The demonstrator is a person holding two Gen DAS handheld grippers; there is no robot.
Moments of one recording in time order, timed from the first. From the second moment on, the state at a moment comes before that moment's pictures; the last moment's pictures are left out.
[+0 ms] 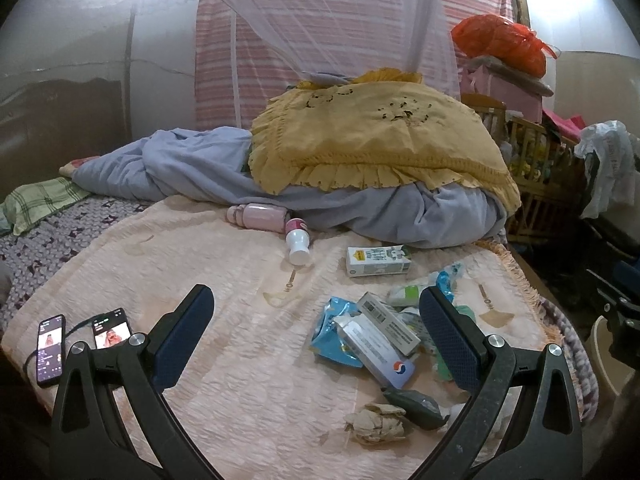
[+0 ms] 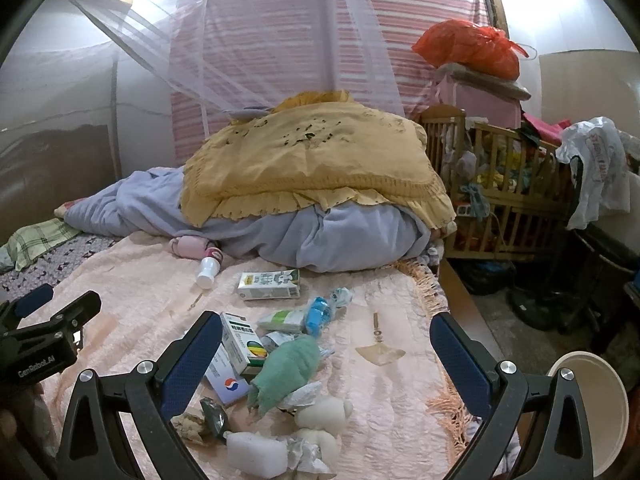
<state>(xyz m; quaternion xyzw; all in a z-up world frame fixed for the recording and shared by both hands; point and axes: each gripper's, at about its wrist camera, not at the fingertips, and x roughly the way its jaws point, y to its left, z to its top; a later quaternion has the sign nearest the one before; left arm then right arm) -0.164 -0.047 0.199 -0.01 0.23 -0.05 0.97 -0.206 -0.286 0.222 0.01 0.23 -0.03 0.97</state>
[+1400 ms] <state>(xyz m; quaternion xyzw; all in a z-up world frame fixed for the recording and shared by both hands) -0.145 -0.048 0.179 -0.01 0.26 -0.05 0.96 -0.197 -0.294 0.201 0.00 0.27 -0.01 0.96</state>
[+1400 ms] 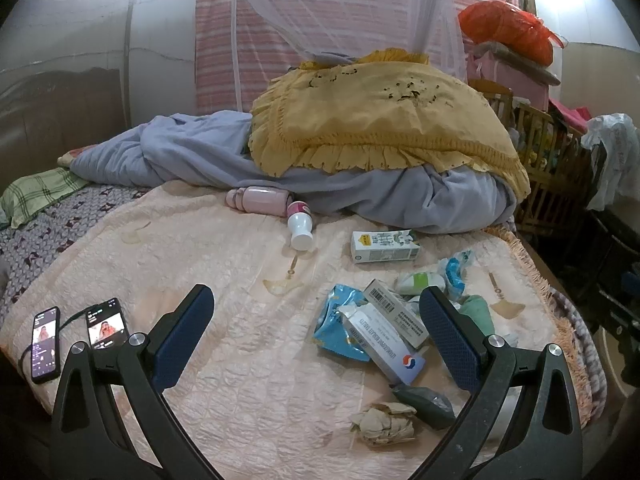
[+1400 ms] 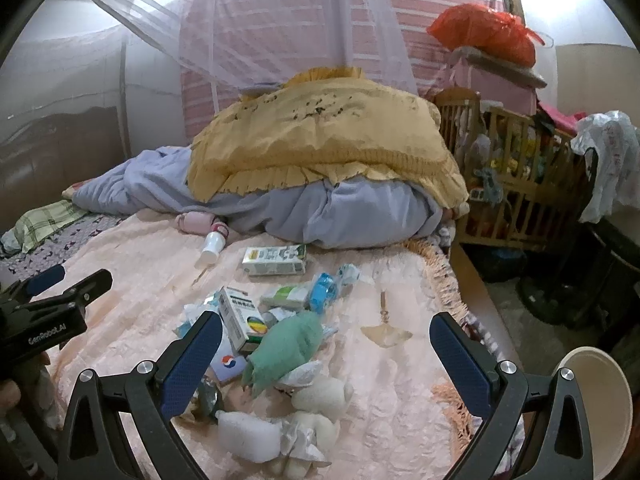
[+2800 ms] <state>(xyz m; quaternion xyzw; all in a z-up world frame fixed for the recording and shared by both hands) -0.148 -0.058 0.084 0.06 0.41 -0.23 0.88 -0.188 -0.290 0.115 0.02 0.43 0.16 0.89</state>
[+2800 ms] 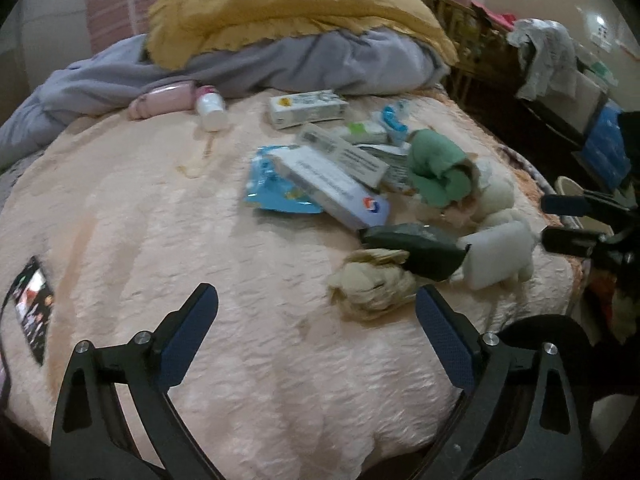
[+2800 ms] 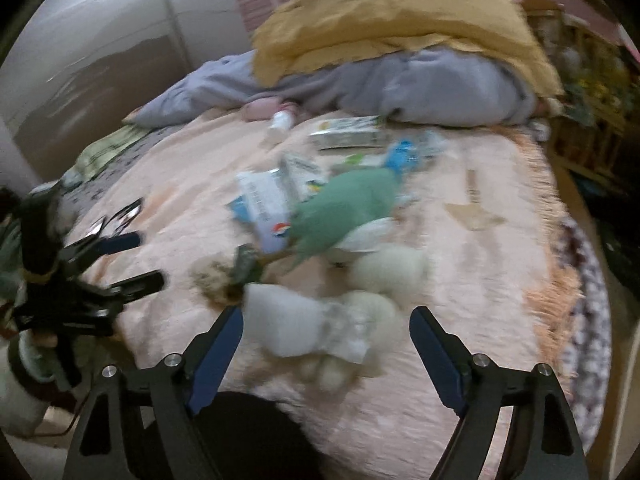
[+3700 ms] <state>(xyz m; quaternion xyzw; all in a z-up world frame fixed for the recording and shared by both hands) -0.139 -0.070 0.126 0.02 0.41 -0.28 0.87 -0.187 -0.276 0.124 0.00 0.41 0.22 0.88</state>
